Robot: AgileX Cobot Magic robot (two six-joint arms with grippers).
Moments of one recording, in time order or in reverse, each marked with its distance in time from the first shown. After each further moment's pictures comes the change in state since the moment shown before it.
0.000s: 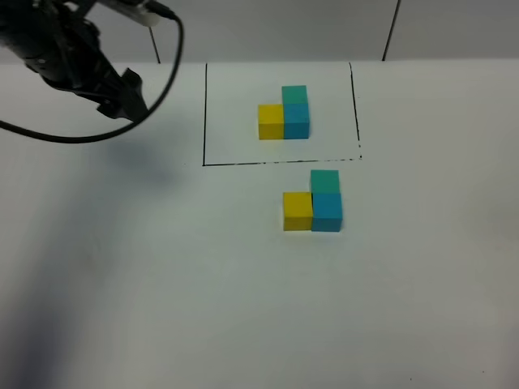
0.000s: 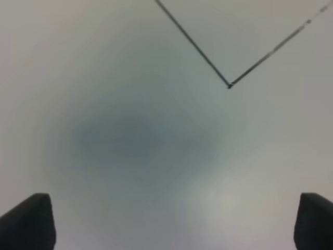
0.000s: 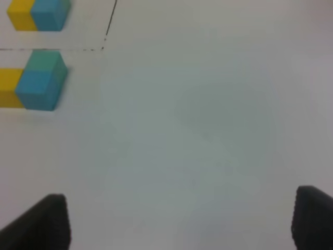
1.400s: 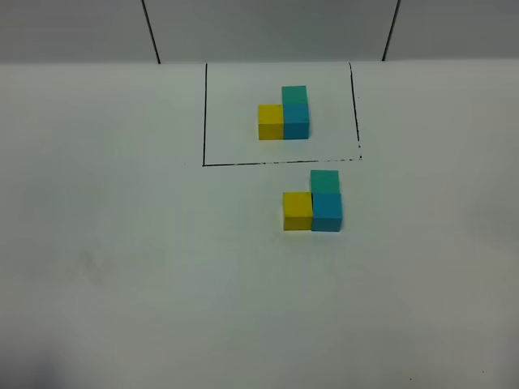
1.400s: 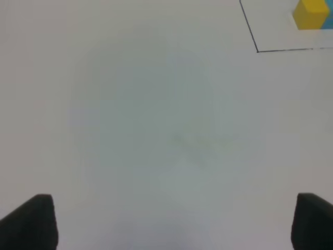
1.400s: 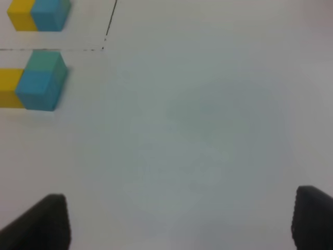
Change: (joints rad) left arm 0.059 -1.612 0.915 0.153 0.149 -0.504; right arm 0.000 0.000 0.000 0.000 0.000 0.000
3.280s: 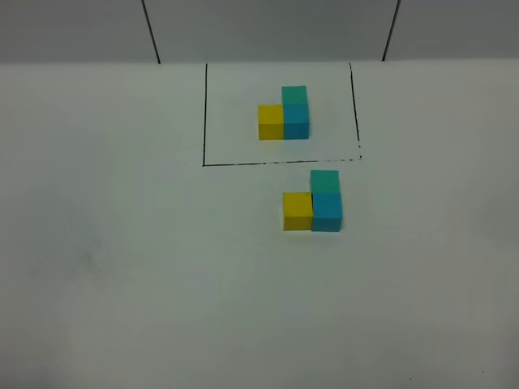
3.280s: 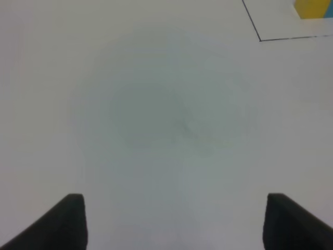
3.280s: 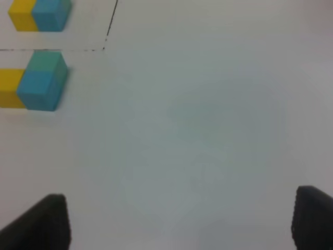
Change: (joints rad) left arm 0.066 -0.177 0.107 -0.042 0.028 0.075; right arm 0.000 0.000 0.000 0.002 0.000 0.001
